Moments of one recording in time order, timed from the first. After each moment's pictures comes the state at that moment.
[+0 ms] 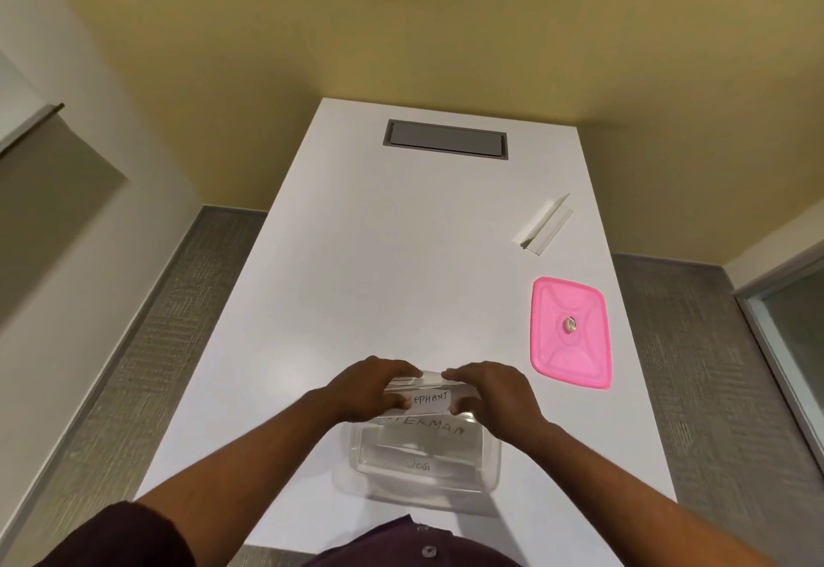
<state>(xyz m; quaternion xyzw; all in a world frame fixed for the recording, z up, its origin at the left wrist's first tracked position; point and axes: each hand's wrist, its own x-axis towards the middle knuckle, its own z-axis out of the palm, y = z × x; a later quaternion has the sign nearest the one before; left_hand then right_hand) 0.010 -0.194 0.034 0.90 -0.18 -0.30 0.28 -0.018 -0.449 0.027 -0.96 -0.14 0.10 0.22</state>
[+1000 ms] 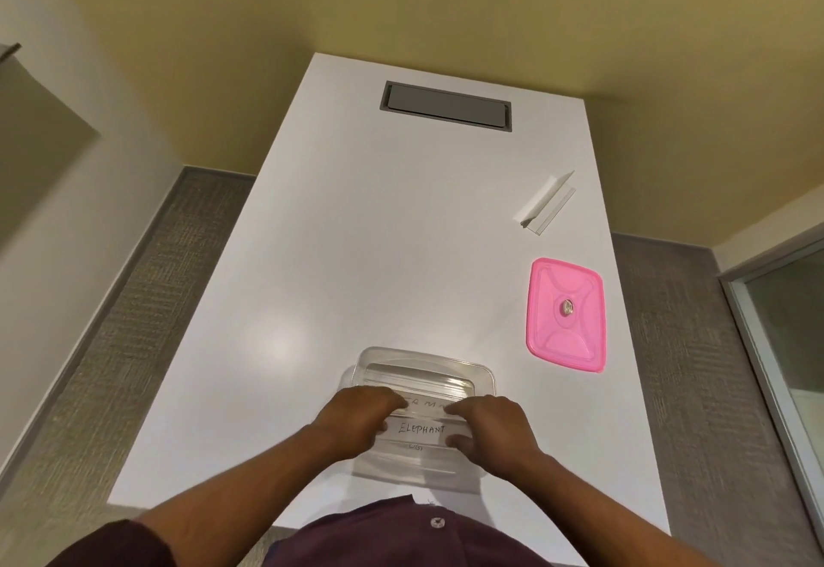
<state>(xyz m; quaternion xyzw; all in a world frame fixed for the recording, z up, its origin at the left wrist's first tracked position) -0.043 -0.190 -0.025 0.92 -0.25 -0.24 0.18 -0.065 -0.444 0.002 -0.96 -0.14 0.22 0.08</state>
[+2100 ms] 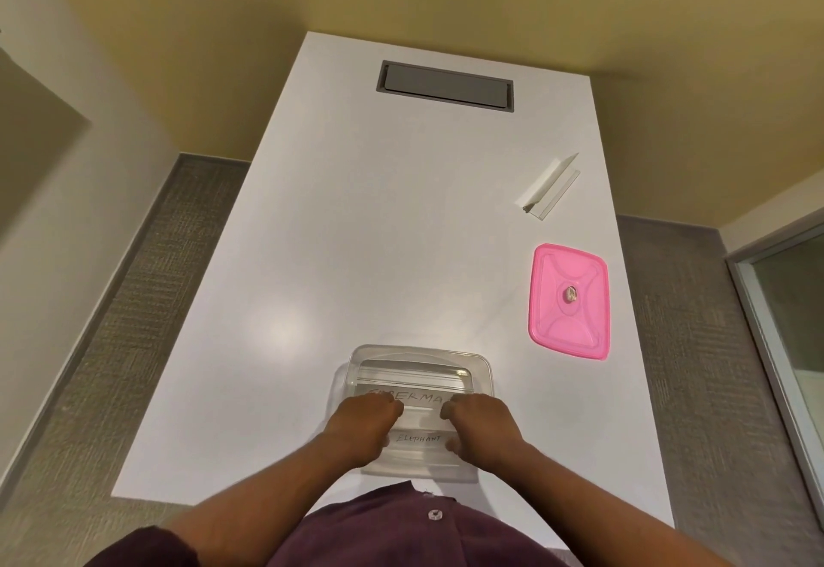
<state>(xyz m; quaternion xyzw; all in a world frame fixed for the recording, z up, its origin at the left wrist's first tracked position) -0.059 -0.206 -0.040 0.92 -0.25 -0.29 0.08 -0.066 -0.435 -0.037 -0.95 -0.21 0.24 0.03</state>
